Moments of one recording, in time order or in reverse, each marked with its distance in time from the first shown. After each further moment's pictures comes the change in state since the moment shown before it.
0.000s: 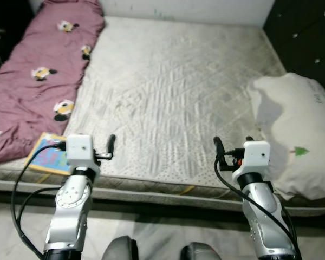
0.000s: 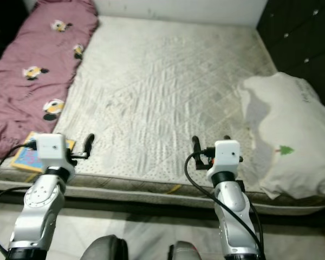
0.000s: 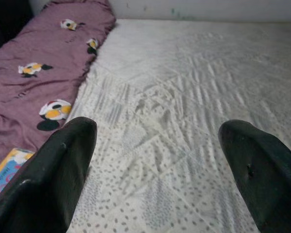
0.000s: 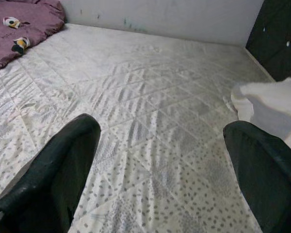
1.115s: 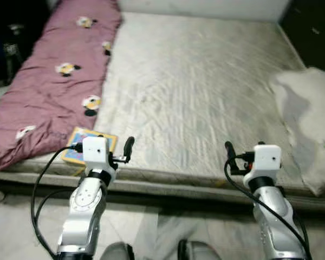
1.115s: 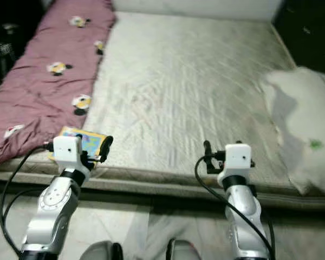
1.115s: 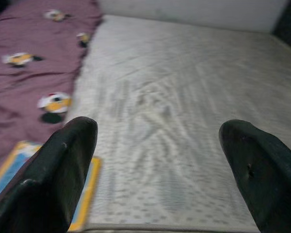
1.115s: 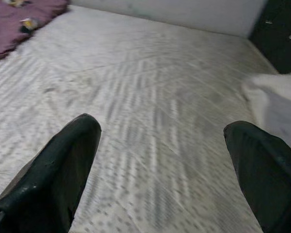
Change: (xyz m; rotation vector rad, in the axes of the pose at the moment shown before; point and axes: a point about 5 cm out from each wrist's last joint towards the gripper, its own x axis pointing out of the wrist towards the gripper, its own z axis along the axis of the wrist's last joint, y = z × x) left arm -0.002 -0.020 0.001 -0.053 -0.015 -0.110; right arm -0.005 -0.015 -0.008 -0.022 0.042 -0.045
